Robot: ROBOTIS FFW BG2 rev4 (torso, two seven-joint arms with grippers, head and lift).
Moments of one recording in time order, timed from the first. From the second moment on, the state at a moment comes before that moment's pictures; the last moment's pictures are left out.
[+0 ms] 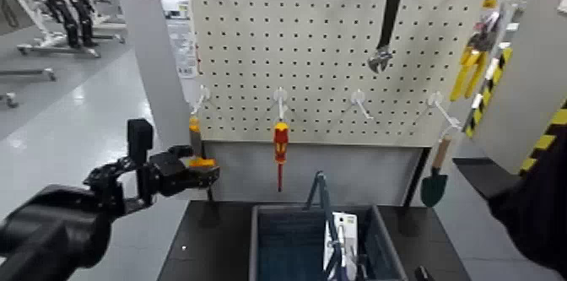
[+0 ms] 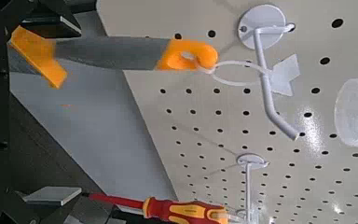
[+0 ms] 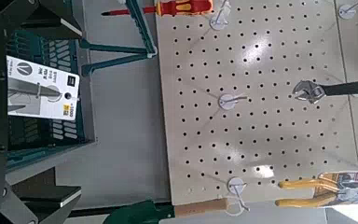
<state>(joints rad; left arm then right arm) -0.49 0.41 -0.30 -1.11 0.37 0.09 -0.73 0.39 -0.09 0.21 -1.59 -0.08 -0.51 -0.16</state>
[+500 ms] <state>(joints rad) -0.61 0.40 -0.41 -0.98 0.41 0.04 -0.78 0.39 -0.09 0.21 -1.58 -0.08 -0.51 -0.16</state>
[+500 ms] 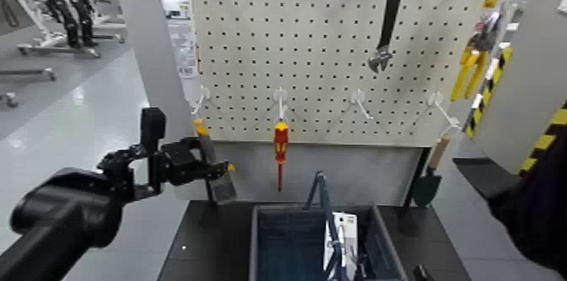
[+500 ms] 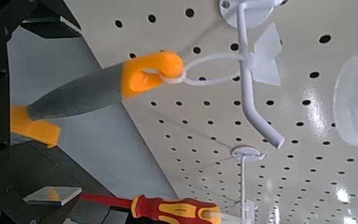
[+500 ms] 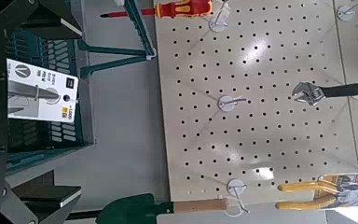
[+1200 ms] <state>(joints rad) -0.66 0.39 -0.46 -0.94 0.44 0.04 -0.79 0.39 -0.09 0.21 -1.58 -0.08 -0.51 -0.17</state>
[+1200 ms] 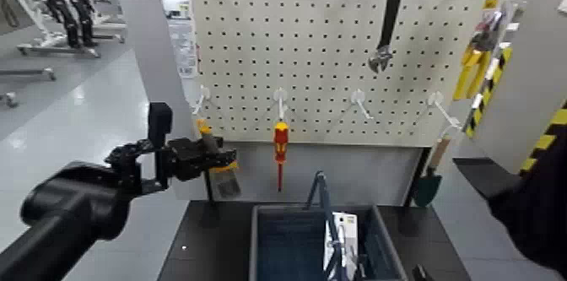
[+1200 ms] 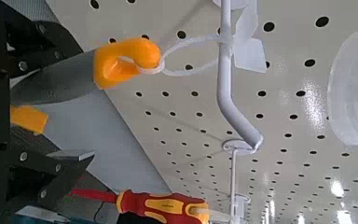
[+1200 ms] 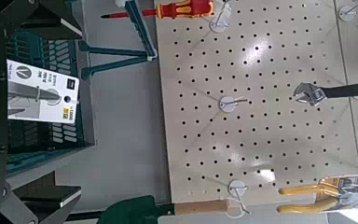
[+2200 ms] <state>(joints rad) -0.57 0.40 -0.38 -1.08 0.42 0.08 -0.76 0.39 -0.09 0.21 -1.59 -0.08 -0.51 -0.16</state>
